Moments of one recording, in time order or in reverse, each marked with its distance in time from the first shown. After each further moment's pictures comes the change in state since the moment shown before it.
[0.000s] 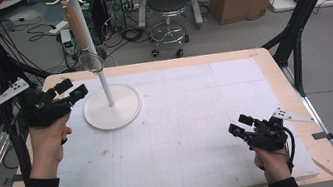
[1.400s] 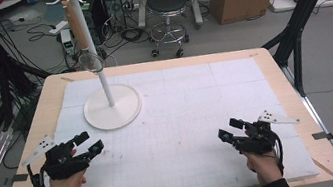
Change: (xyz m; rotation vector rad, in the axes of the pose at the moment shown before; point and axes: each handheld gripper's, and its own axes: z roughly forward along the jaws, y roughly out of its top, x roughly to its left) left arm -0.001 -0.132 -0.039 0.115 0.002 -0.055; right arm 0.013 -0.010 0.020 0.068 -0.010 -0.047
